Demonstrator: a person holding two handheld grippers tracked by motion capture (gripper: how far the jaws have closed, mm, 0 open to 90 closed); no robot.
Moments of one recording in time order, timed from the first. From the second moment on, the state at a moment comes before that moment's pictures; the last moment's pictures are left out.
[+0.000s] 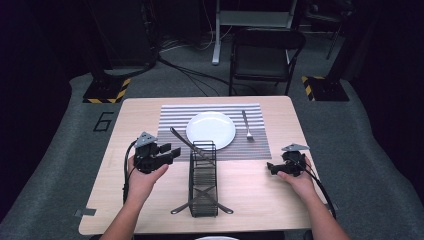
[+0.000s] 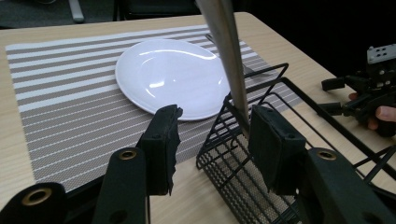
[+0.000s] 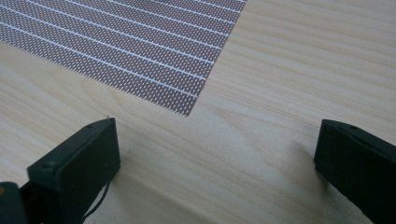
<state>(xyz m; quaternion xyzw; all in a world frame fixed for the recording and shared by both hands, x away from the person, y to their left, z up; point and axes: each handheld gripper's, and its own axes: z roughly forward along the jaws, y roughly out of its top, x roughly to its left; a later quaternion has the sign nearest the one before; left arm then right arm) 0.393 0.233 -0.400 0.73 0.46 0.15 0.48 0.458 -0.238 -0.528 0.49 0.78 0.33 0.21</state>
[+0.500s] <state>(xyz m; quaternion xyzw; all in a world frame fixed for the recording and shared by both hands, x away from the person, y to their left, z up) 0.411 0.212 -0.403 0.72 0.46 0.13 0.51 0.458 -0.239 -0.528 0.49 0.78 0.33 0.21</state>
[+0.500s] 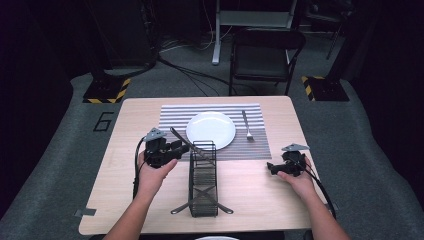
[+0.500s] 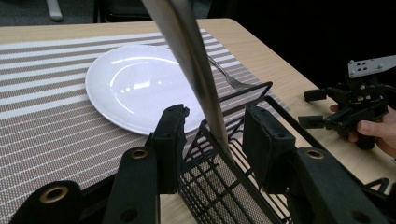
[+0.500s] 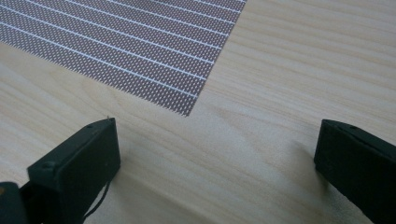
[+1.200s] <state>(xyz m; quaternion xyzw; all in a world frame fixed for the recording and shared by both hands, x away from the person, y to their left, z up) 0.415 0.213 -0.391 0.71 0.47 0.14 0.51 0.458 -0.239 -0.528 0.49 0.78 0.33 0.21</state>
